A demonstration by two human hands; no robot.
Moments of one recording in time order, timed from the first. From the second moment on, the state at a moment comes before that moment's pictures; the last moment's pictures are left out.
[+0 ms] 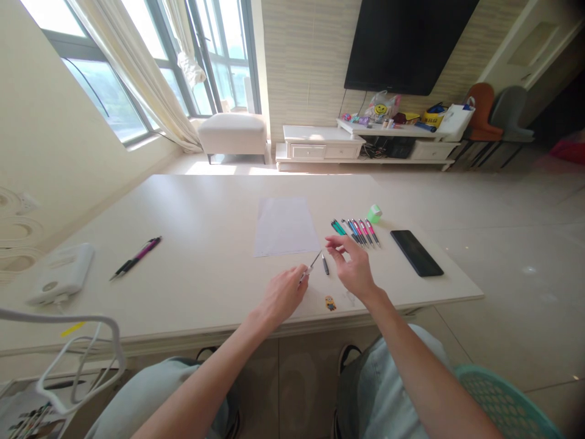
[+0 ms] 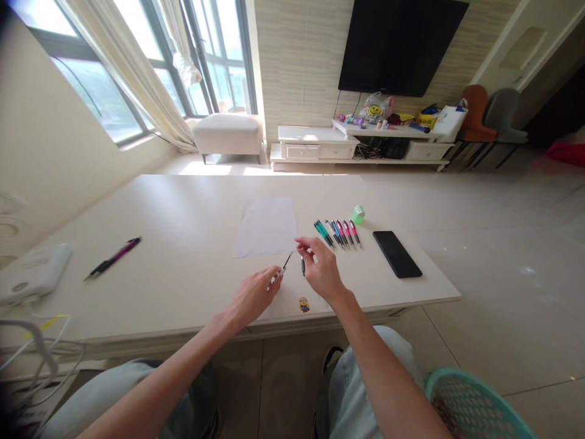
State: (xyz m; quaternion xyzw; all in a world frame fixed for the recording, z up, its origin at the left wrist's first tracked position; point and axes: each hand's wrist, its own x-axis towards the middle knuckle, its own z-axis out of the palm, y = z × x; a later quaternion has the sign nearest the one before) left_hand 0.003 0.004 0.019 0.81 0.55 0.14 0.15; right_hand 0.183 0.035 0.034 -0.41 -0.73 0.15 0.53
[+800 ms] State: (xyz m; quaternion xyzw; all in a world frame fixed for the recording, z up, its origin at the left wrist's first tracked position) left_hand -0.001 0.006 0.020 0.80 0.57 0.12 0.11; right_hand 0.192 0.036 0.037 -0.40 -0.76 0.14 0.49
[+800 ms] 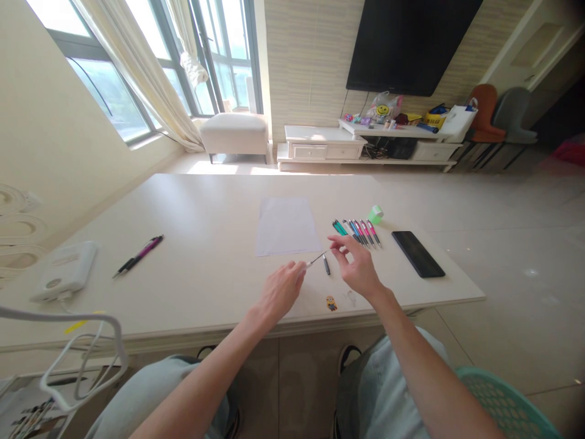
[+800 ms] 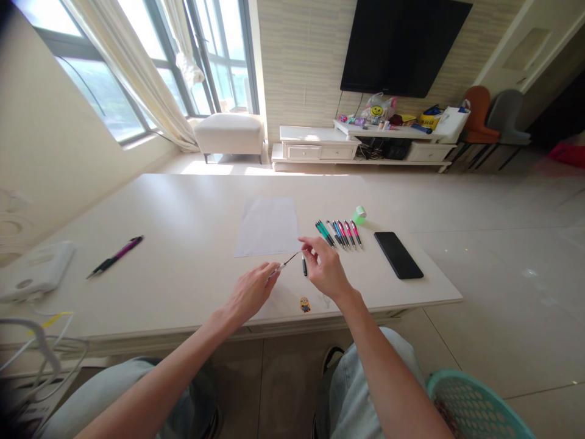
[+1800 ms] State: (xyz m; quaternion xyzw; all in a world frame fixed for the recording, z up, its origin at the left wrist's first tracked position) left_hand -0.007 0.009 0.019 0.79 0.58 0.17 0.13; right_hand 0.197 0.061 -0.020 -0.63 -0.70 0.13 0.31
